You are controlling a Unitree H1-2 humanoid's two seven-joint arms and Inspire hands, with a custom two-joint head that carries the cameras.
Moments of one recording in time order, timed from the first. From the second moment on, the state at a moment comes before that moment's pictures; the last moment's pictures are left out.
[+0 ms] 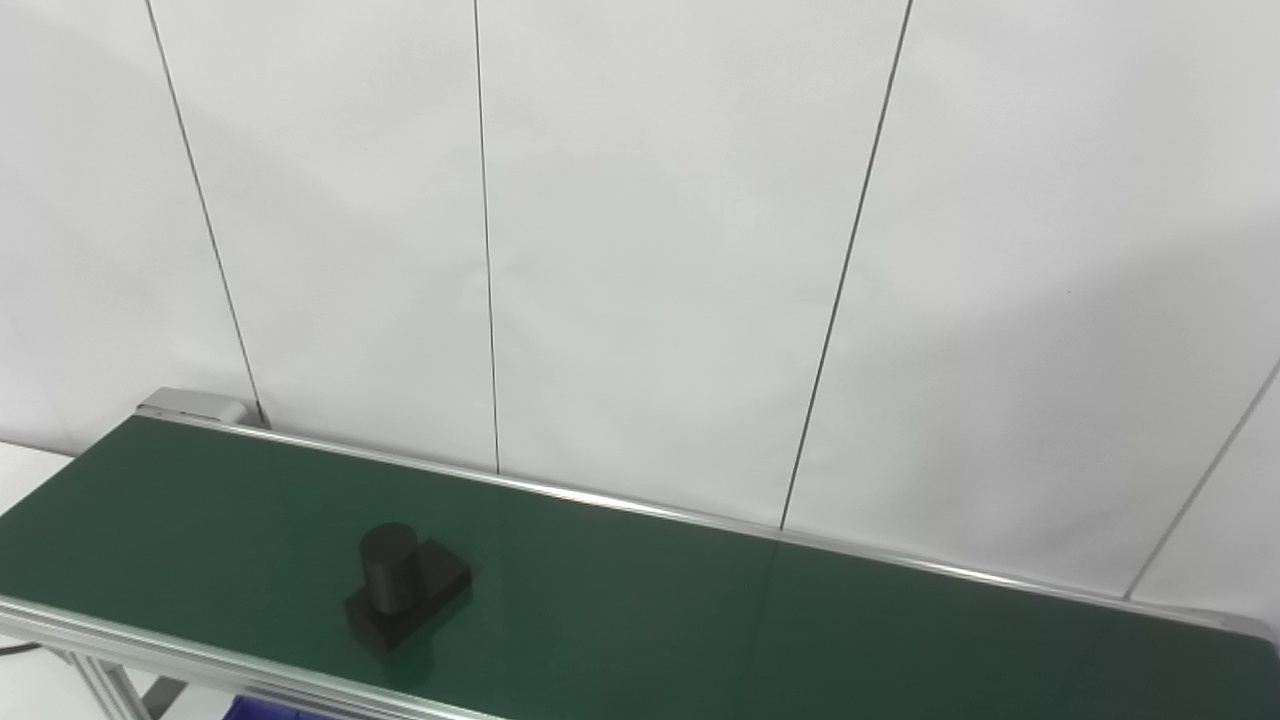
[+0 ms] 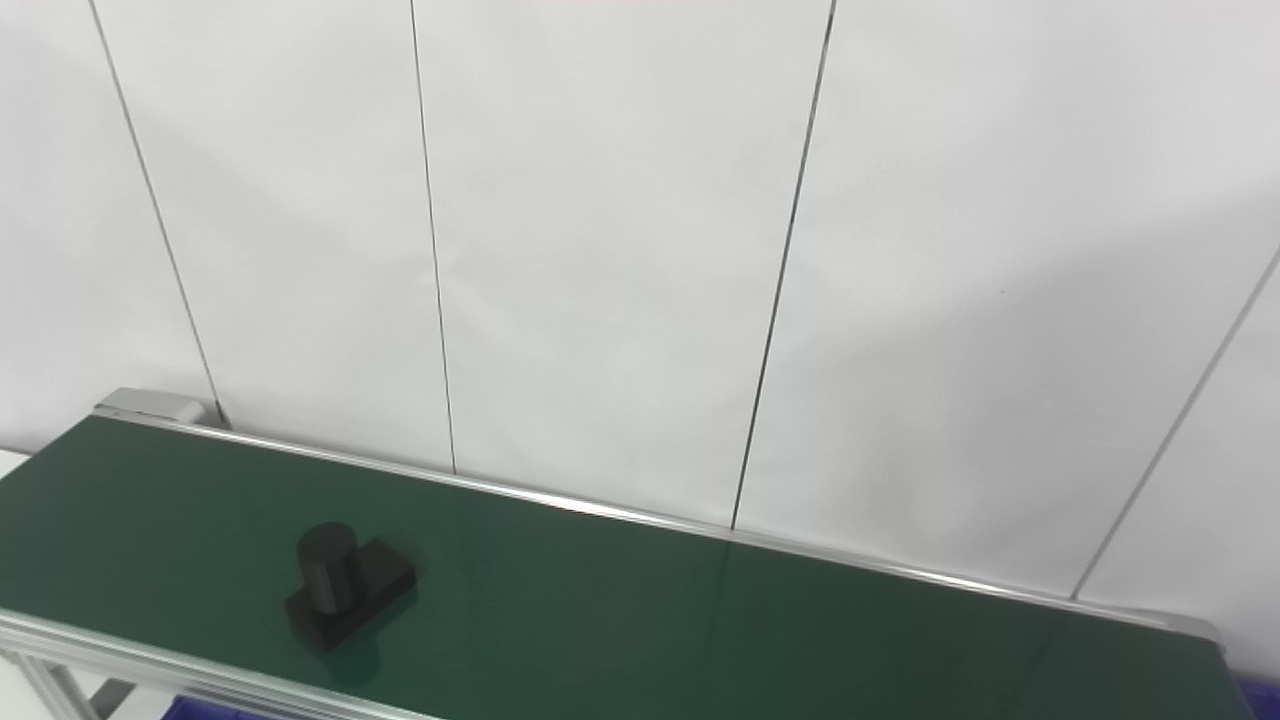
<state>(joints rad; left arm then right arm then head) 0.13 0.13 -0.29 0.21 0.16 -0.34 -0.27 0.33 -0.16 0.15 -0.17 -0.20 -0.21 0.03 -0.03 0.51</state>
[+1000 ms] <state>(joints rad) 0.21 0.12 -0.27 0.01 0.23 -0.25 -0.20 0.14 -0.18 0.09 -0.46 -0.19 -0.05 0.13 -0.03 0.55</state>
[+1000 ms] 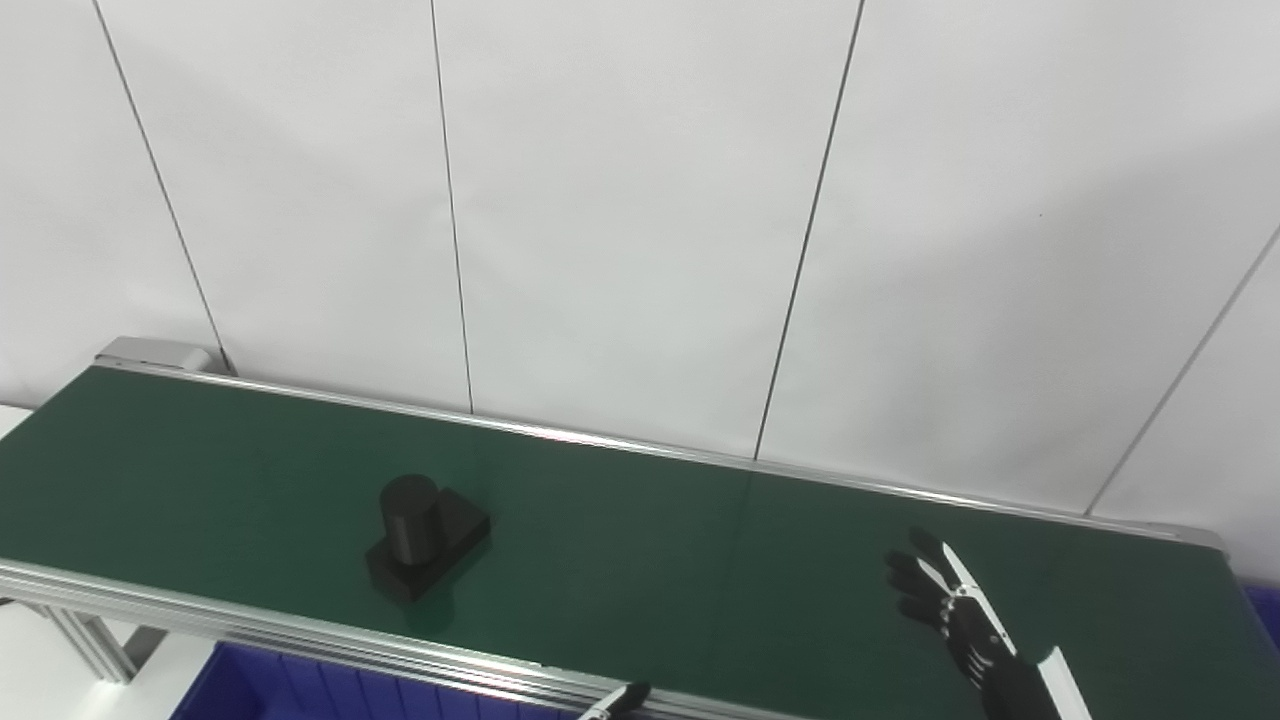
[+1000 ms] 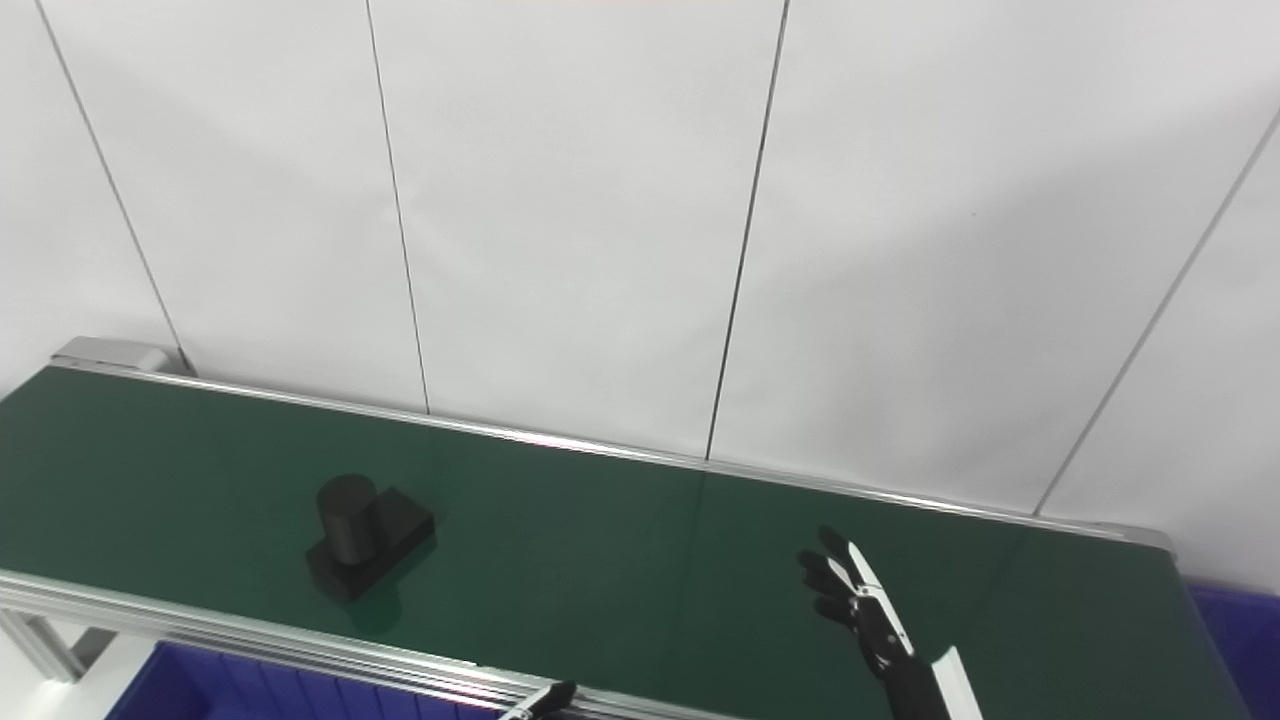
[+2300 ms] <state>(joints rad) 0.23 0.13 -0.27 0.04 0.23 -0.26 -0.17 -0.26 -0.19 0.27 -0.14 -0.43 0.15 0.24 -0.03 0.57</state>
